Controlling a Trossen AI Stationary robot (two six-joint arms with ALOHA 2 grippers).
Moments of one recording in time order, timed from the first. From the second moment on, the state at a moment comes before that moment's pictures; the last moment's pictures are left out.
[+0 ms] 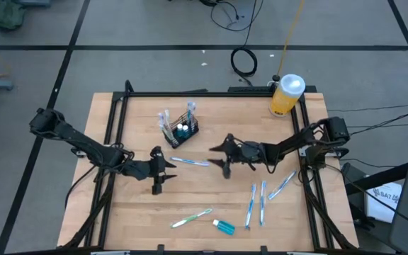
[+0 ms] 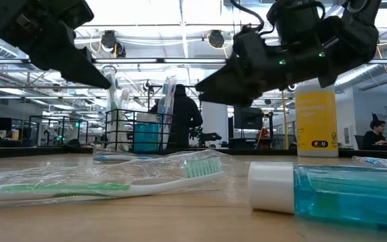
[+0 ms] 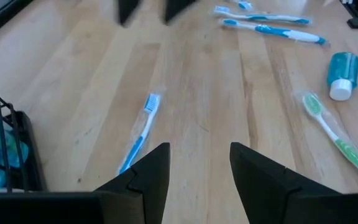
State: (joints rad) left arm -0.41 1.14 0.48 0.06 -0.40 -0.27; right arm 0.07 1.72 0.60 0.92 0.12 0.20
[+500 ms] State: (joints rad) left arm -0.41 1.14 0.48 0.06 -0.40 -0.27; right arm 0.06 1.72 0.60 0.66 0.23 0.59
